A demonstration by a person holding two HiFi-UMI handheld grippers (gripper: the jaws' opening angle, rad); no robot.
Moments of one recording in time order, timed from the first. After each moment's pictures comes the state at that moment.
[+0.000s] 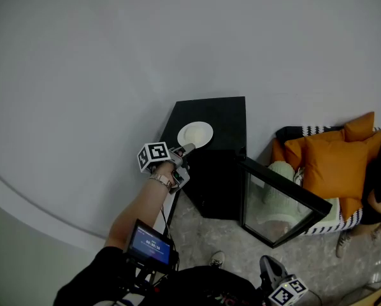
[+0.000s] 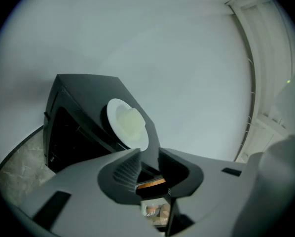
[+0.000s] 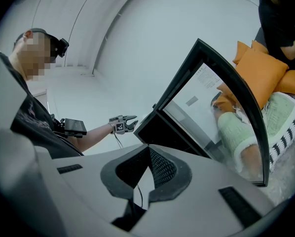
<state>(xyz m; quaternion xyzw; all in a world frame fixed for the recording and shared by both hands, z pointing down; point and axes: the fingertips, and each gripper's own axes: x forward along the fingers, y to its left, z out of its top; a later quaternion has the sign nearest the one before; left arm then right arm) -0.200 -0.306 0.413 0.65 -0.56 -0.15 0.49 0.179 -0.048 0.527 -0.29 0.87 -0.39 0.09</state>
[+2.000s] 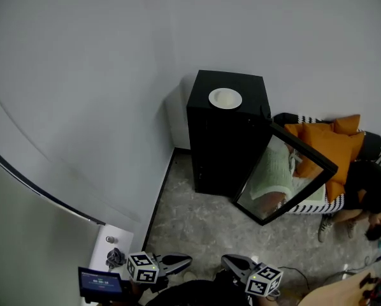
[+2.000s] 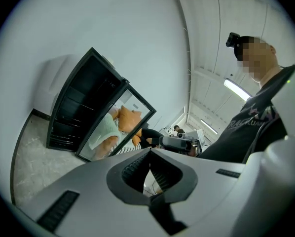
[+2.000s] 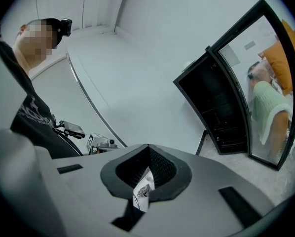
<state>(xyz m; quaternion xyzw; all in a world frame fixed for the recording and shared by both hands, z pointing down) -0.085 0.245 0.537 0.85 -0.34 -0.01 0.40 0.002 0.199 0.525 -0.11 0.92 -0.38 -0.08</state>
